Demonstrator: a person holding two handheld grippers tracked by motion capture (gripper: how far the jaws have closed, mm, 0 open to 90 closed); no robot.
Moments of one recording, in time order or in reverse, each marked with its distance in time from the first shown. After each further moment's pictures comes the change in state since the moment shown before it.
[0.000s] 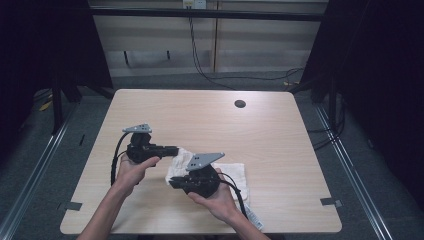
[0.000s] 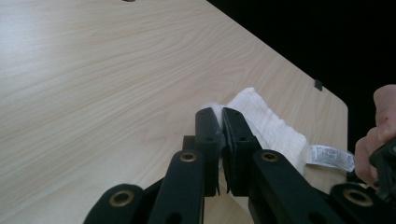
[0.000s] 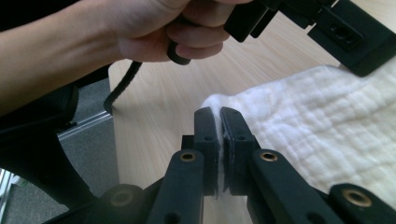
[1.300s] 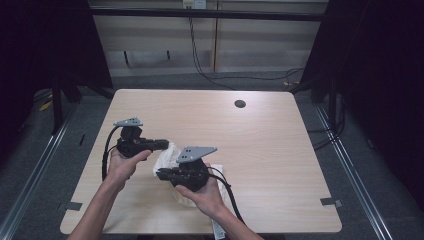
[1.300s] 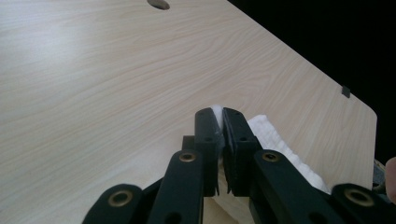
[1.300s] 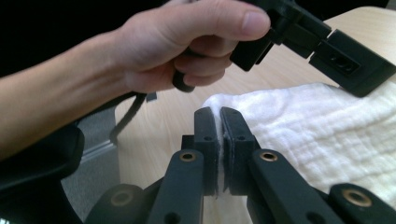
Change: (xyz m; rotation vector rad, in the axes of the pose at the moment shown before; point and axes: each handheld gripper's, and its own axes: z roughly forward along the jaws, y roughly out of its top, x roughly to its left) left arm 0.009 0.014 -0.017 0.001 0.090 -0.015; right arm 0.004 0.023 0.015 -0.120 0.010 0.030
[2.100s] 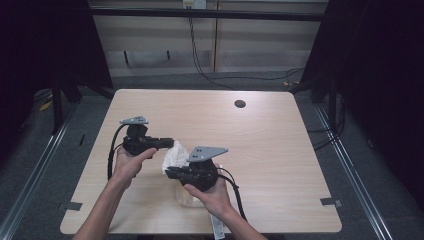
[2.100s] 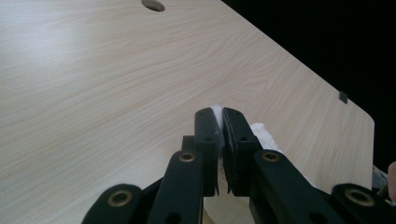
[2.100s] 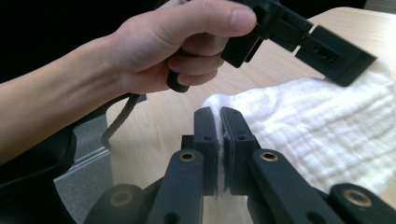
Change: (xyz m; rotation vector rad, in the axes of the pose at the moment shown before) left arm -0.003 0.003 0.017 -0.001 -0.018 -0.016; right arm -0.008 -0.009 -0.019 -0.019 -0.047 0.027
